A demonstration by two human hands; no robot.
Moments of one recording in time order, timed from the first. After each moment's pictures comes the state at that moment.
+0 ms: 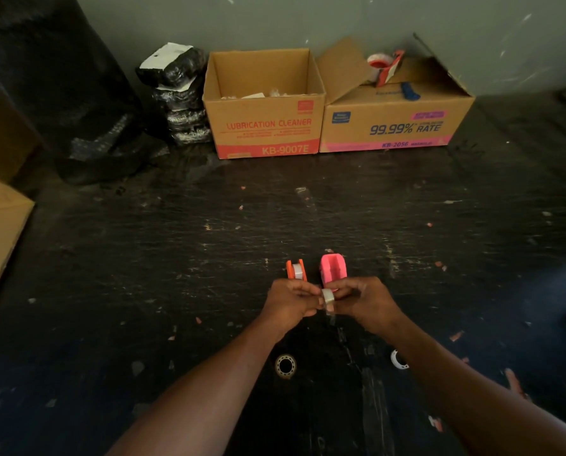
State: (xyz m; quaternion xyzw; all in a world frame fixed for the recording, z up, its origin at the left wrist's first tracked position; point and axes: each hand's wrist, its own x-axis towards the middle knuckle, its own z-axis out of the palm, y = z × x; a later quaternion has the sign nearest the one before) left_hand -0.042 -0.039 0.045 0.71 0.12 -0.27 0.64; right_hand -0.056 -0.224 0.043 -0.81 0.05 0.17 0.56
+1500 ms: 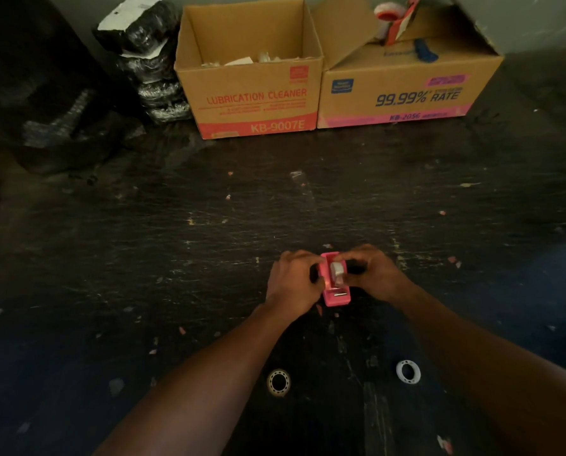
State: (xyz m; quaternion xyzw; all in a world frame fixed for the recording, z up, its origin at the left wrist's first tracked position) left_hand 0.021 -0.067 0.025 0.95 -0.12 -0.10 0.28; right_hand 0.033 -0.268 -0.006 -0.89 -0.03 0.14 0.42
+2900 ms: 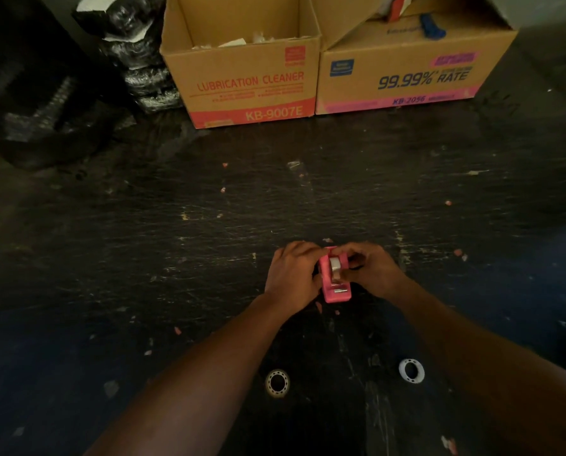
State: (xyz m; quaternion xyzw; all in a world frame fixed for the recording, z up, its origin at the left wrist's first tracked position) left_hand 0.036 -0.068 0.007 0.95 -0.20 -0.10 0.22; right_hand 0.038 -0.264 -0.021 -0.83 0.05 0.19 0.52
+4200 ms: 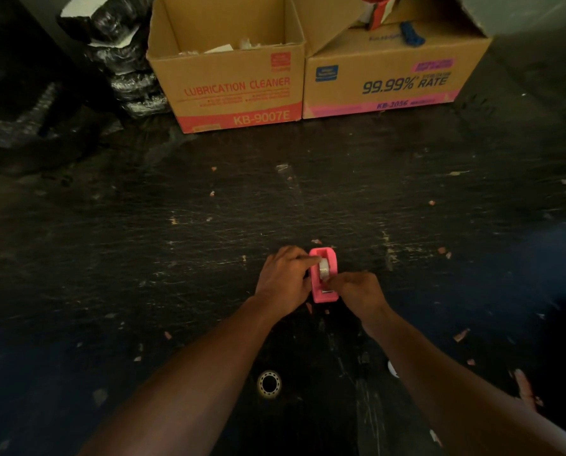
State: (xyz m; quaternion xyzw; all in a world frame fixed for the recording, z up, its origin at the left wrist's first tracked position) left_hand 0.037 -0.065 -0.003 0.94 -0.23 -0.11 0.20; right_hand -0.006 -0.229 -0.023 -0.69 0.35 0.19 0.61
